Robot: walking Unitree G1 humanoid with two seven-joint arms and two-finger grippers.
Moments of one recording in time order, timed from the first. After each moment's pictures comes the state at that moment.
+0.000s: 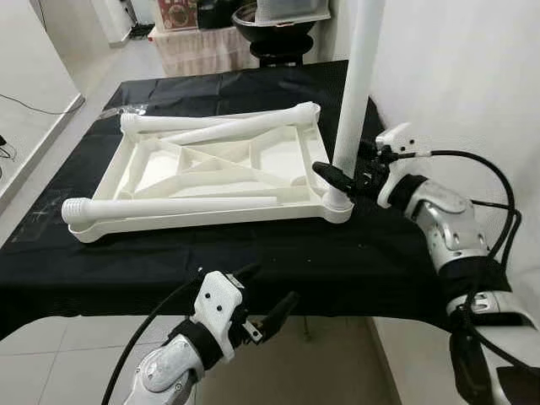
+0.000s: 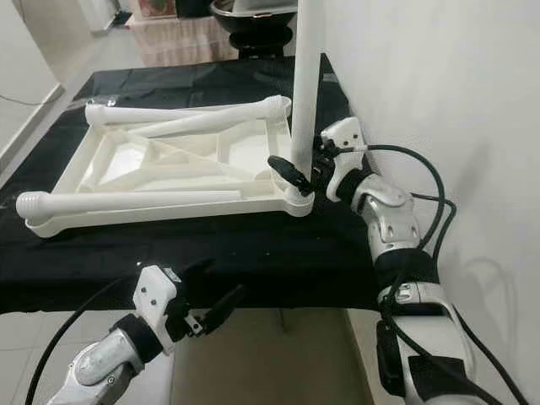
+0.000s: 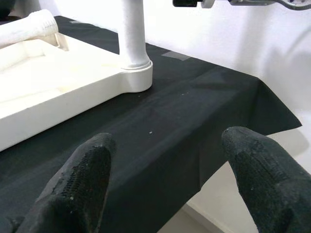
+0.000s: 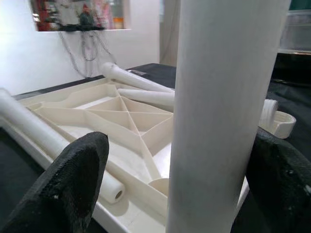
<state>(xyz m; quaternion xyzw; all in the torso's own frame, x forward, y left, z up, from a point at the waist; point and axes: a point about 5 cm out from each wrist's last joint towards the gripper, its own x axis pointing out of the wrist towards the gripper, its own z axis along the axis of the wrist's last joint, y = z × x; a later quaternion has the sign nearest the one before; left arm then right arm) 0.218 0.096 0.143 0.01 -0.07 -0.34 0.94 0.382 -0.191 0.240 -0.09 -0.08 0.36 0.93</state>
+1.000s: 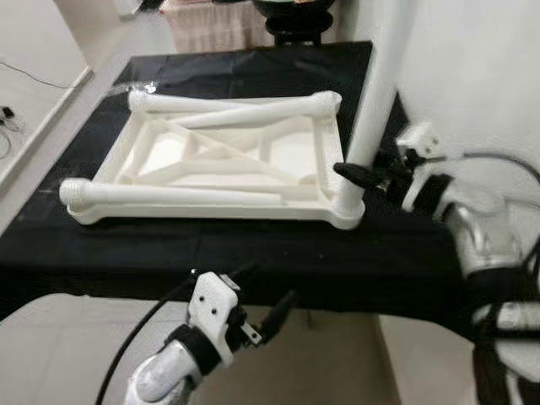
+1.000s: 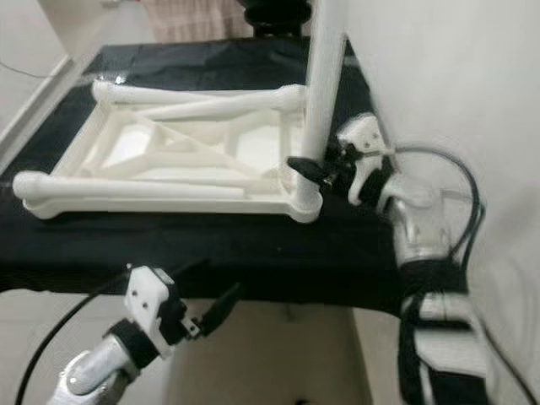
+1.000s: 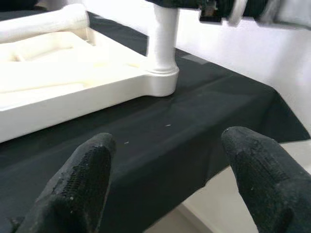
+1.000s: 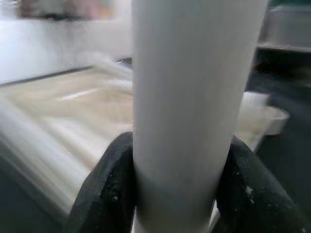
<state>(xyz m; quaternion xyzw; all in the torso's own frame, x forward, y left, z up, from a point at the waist) 0.210 0.096 0.151 -0.02 -0.08 -0.33 0.94 0.339 -0.195 0.216 -0.07 -0.08 0.20 0.97</state>
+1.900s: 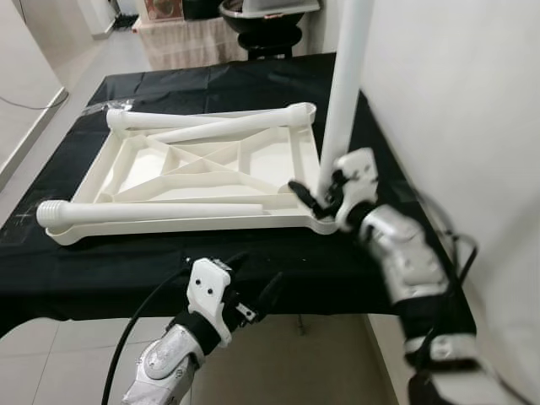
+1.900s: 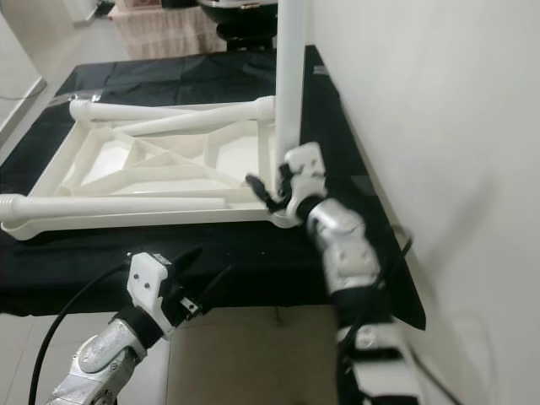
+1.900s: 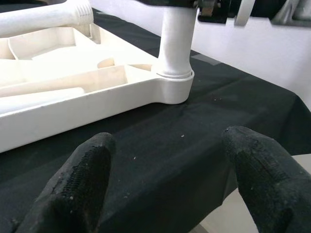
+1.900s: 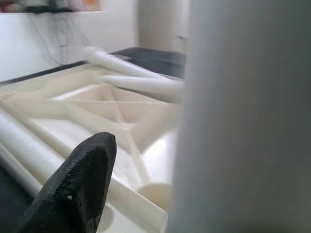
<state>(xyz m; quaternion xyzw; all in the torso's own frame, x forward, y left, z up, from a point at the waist) 0.236 0.099 0.139 -0.04 -0.07 -0.30 0.95 0.370 -0.147 0.230 -0.09 -0.07 0.30 0.95</state>
